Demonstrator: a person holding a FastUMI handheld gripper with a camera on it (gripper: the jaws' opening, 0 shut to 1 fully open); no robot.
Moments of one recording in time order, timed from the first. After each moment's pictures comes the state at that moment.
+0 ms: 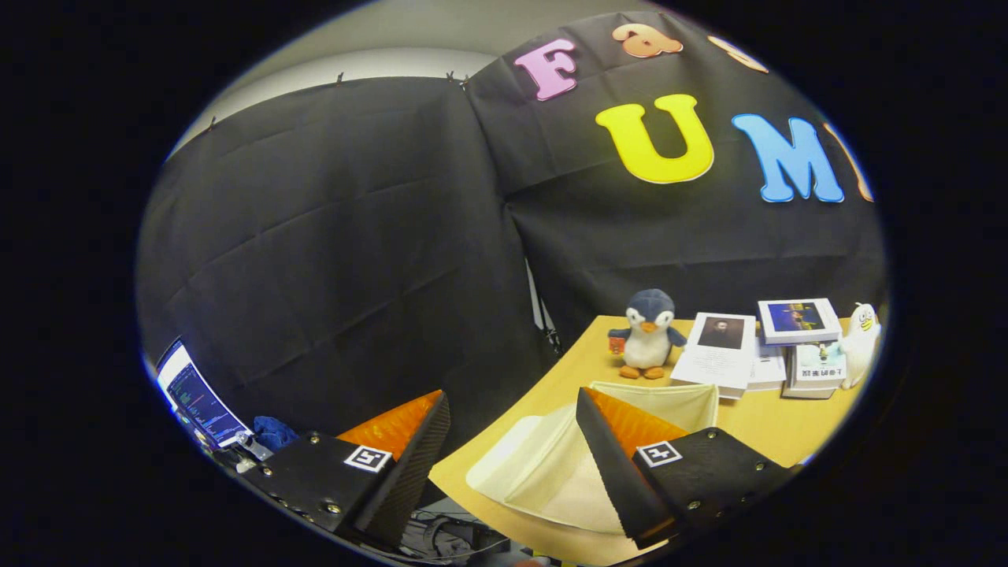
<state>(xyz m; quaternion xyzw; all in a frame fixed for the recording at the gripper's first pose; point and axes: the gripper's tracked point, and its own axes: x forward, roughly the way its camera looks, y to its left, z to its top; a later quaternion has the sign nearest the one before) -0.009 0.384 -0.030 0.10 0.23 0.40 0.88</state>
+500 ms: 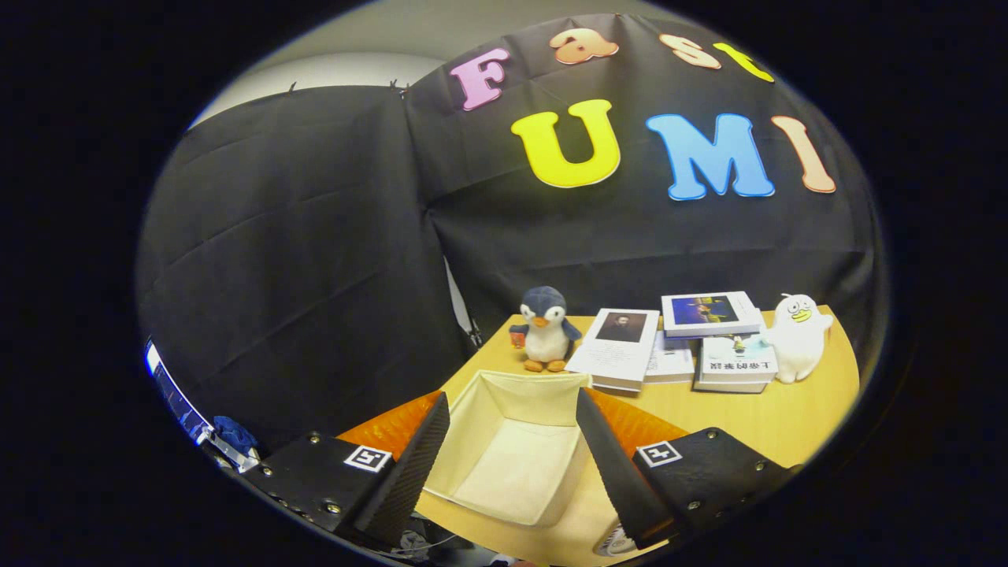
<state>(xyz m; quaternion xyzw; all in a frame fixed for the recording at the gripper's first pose) 0.028 0.257 -0.070 0.10 0.25 0.29 0.92</state>
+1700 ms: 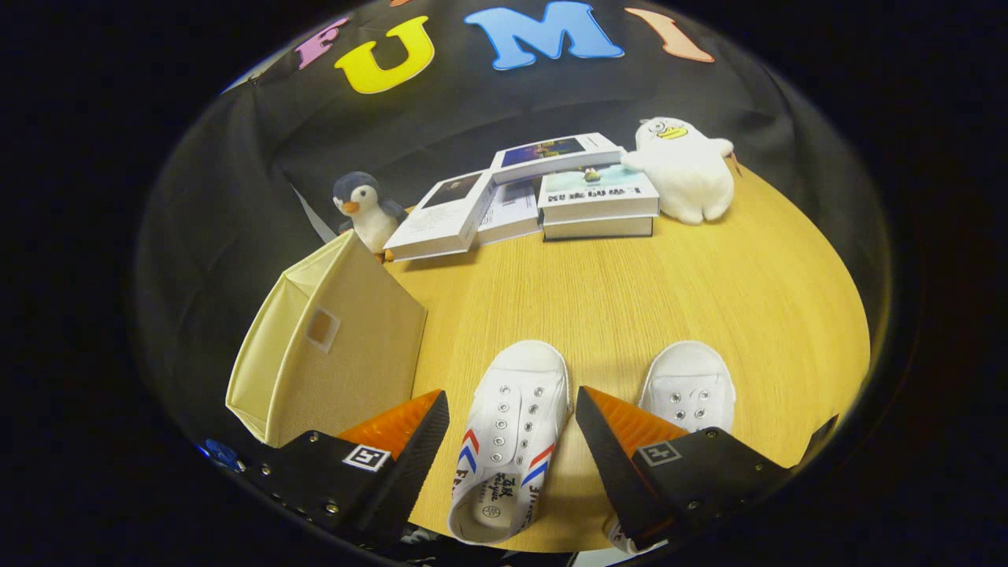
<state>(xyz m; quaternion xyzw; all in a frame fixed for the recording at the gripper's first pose) 0.020 0.109 -0.295 0.14 0.47 0.14 0.86</state>
